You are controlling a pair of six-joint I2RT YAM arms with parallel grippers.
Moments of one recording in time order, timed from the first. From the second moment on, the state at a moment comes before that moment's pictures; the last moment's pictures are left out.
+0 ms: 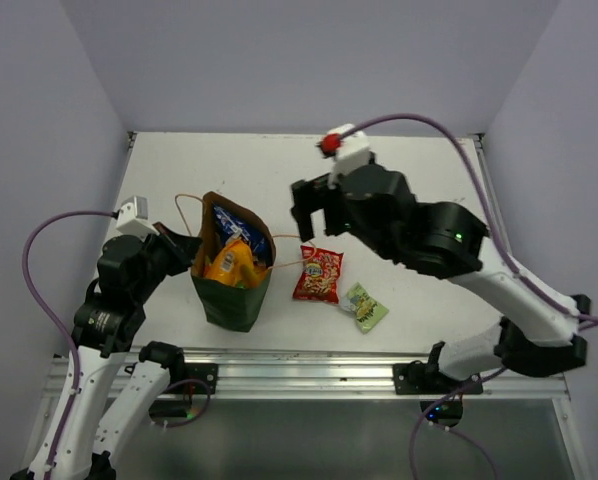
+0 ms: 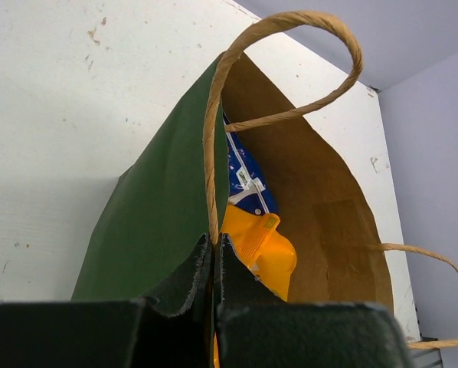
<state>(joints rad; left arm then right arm) -0.23 0.55 0.84 -0.64 0.03 -0.67 1.19 1.52 2.05 -0.98 0.54 0.30</state>
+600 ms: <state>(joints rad) -0.23 0.57 0.84 -0.63 0.06 -0.65 0.86 1.49 1.08 -0.60 0.36 0.52</state>
